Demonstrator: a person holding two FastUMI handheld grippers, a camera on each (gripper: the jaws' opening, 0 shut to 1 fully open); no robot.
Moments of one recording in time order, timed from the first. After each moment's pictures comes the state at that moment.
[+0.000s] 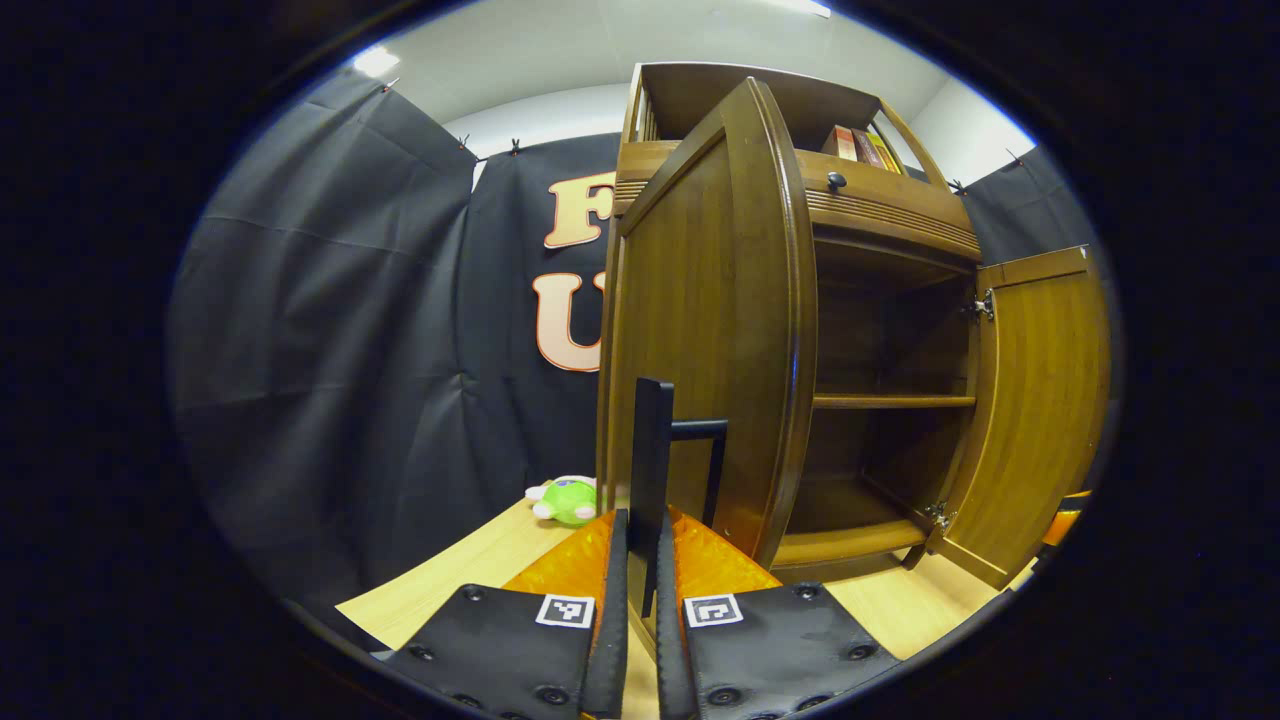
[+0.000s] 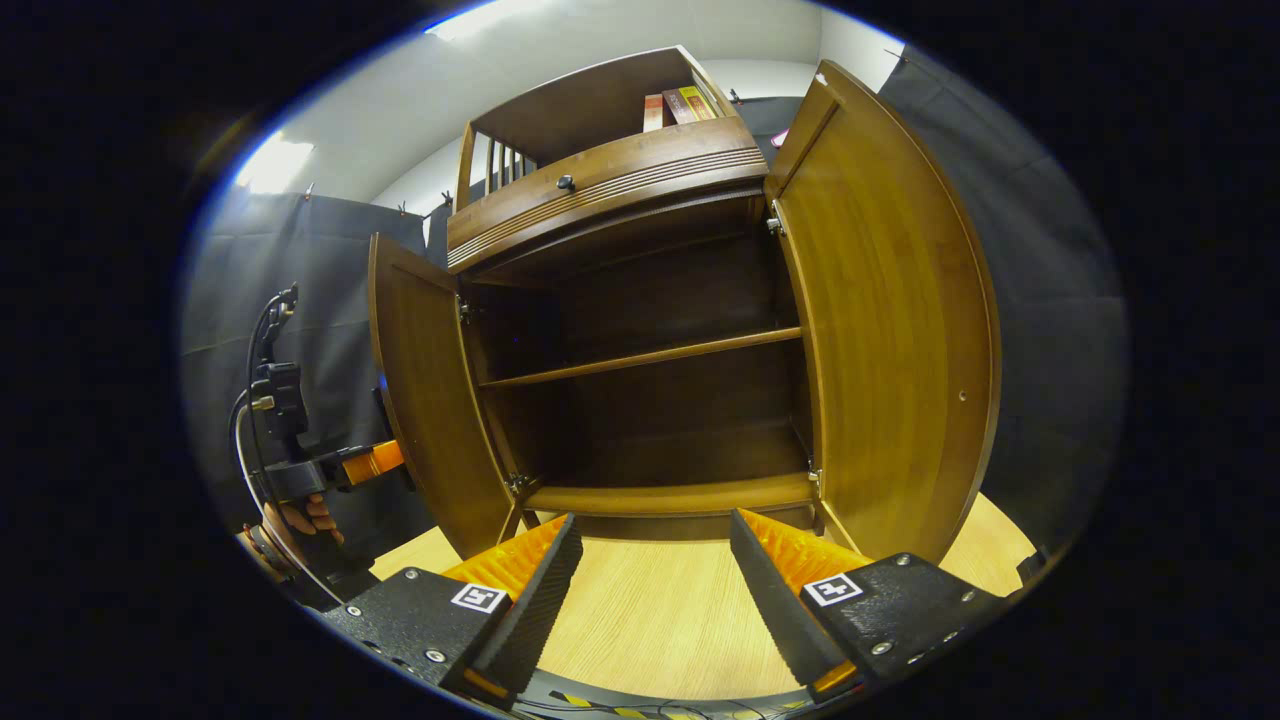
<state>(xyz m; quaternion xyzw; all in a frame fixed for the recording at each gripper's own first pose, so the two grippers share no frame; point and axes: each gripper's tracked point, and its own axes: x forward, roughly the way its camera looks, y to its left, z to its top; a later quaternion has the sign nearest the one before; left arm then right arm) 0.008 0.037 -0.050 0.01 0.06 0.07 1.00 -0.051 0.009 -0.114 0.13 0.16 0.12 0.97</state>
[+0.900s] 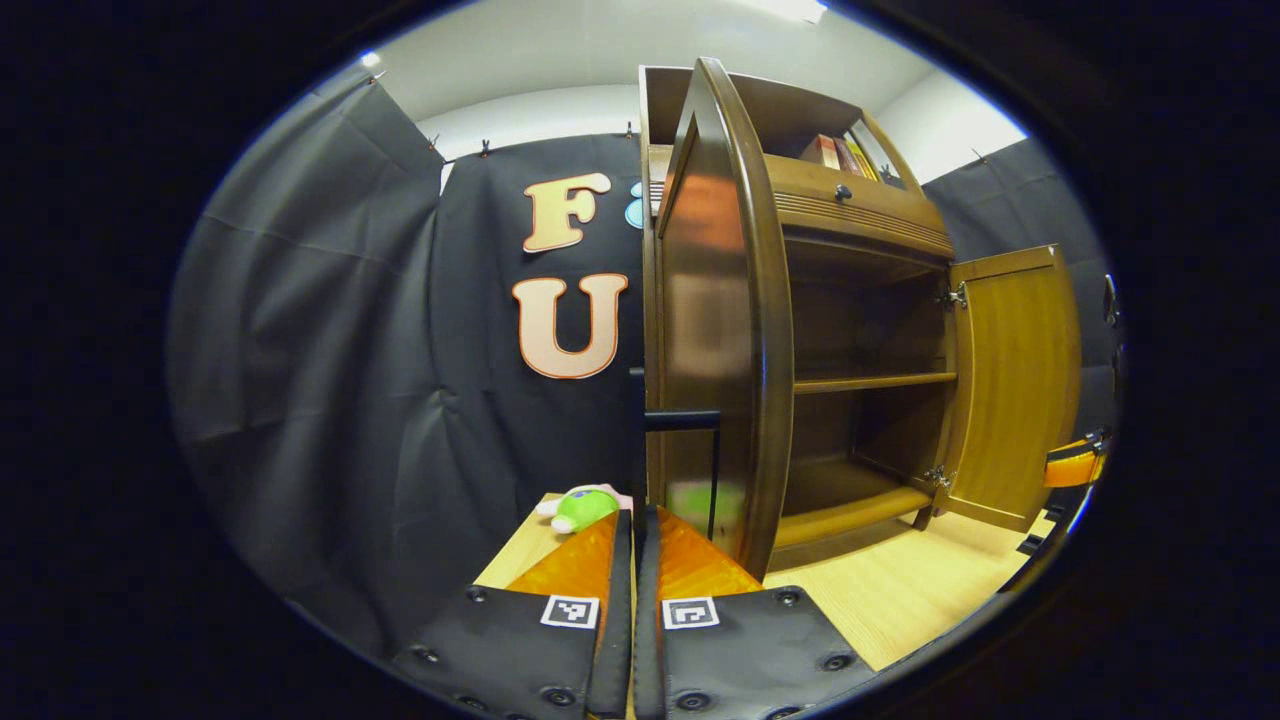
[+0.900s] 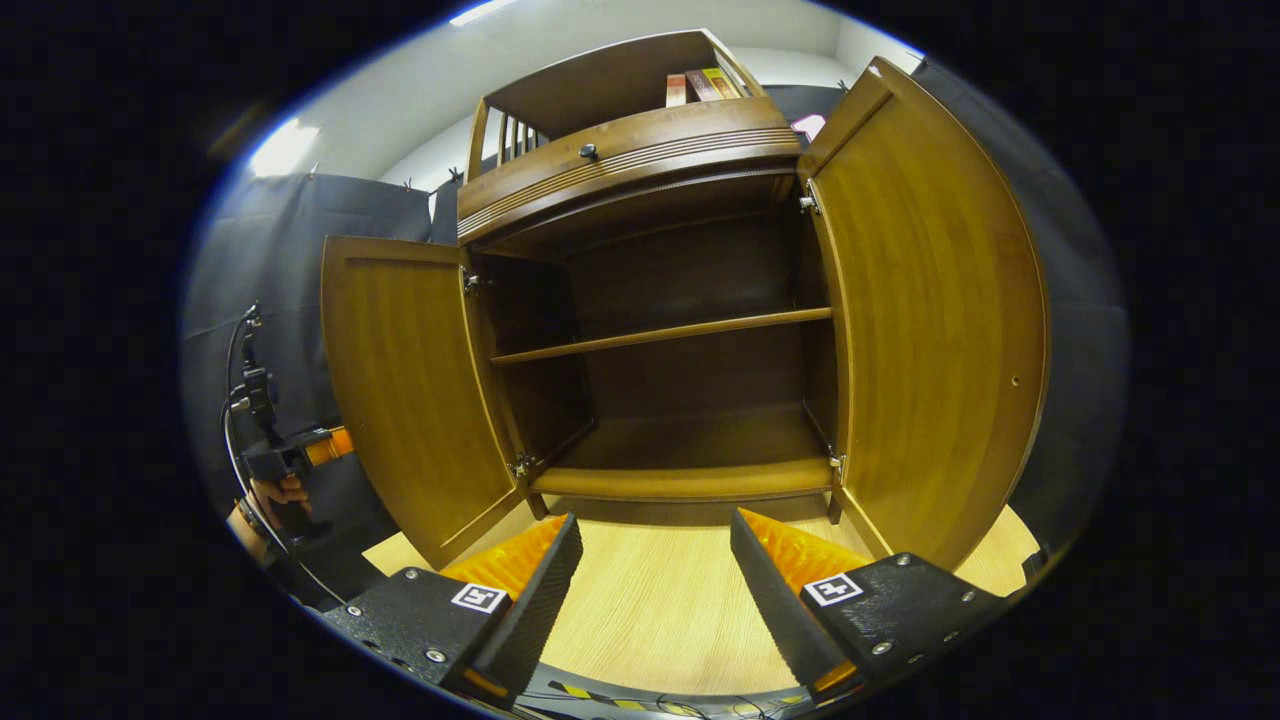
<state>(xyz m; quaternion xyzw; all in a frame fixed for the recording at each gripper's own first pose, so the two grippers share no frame) 0.000 0.137 -0.043 0.04 0.05 -0.03 1.00 -0.045 0.039 -0.125 0.11 0.19 0.13 0.97</state>
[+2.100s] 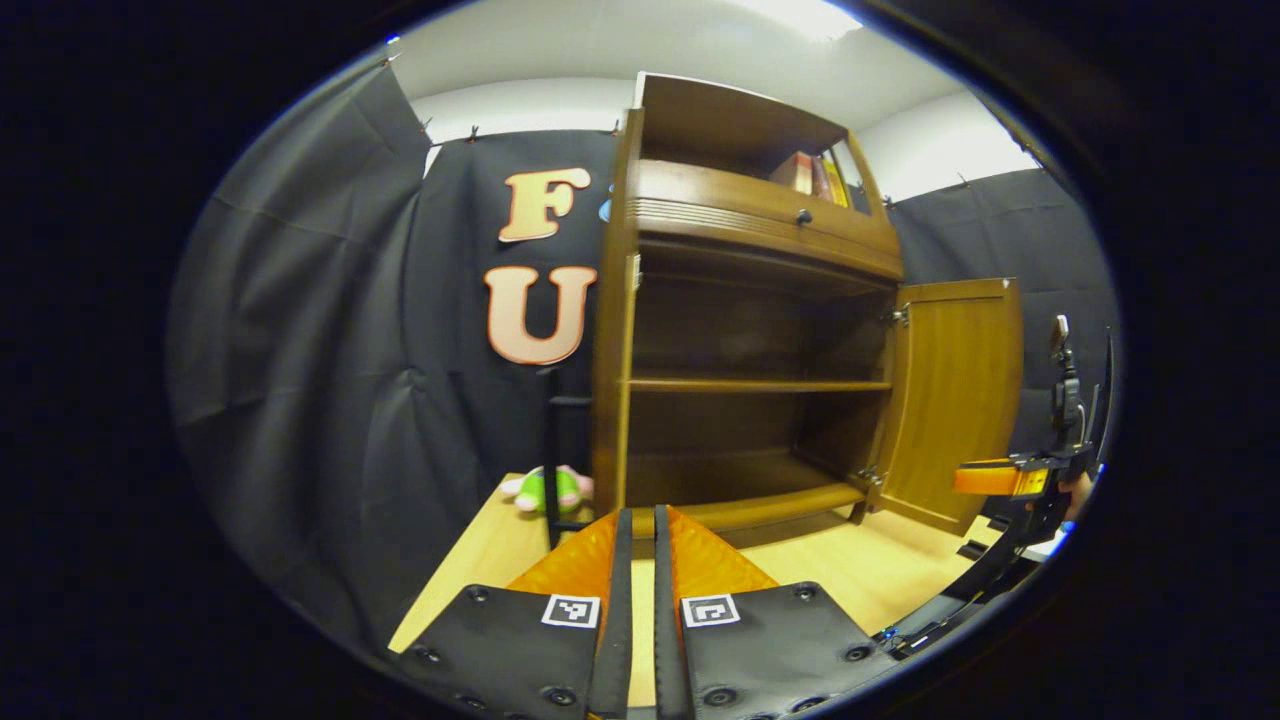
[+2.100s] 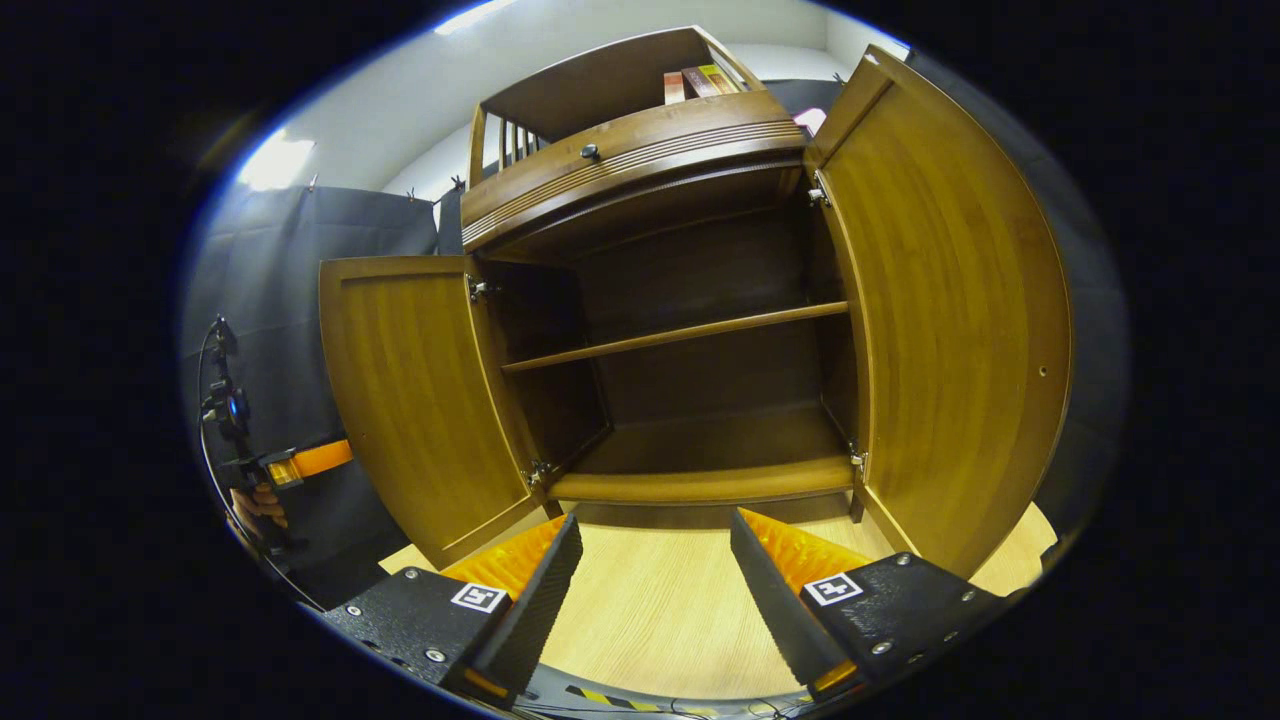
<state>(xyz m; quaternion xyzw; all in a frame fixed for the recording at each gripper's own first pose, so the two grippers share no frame) -0.059 0.086 -0.014 0.01 0.06 -0.11 0.99 -0.039 0.047 -0.126 0.14 0.18 0.15 0.96</state>
